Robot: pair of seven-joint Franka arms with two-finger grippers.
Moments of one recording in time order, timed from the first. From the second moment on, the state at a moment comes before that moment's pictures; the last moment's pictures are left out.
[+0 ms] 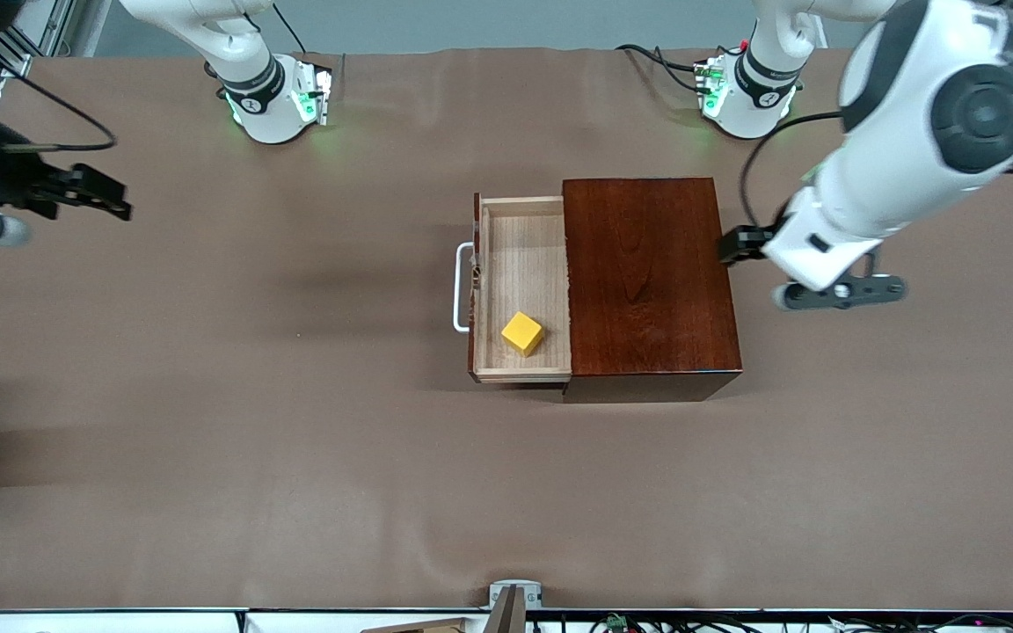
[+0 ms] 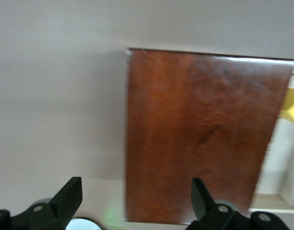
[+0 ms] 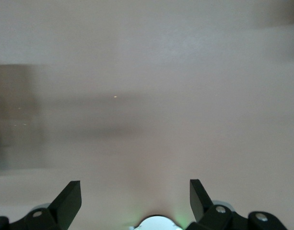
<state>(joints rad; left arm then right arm) -0.35 0.21 -0.01 -1.46 -0.08 1.51 -0.45 0.07 -0.05 -0.07 -1.65 0.02 1.47 0.02</state>
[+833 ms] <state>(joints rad) -0.76 0.42 -0.02 -1.38 -0.10 1.89 -1.23 0.01 -0.02 -0.07 -1.57 -0.01 1.53 -0.02</state>
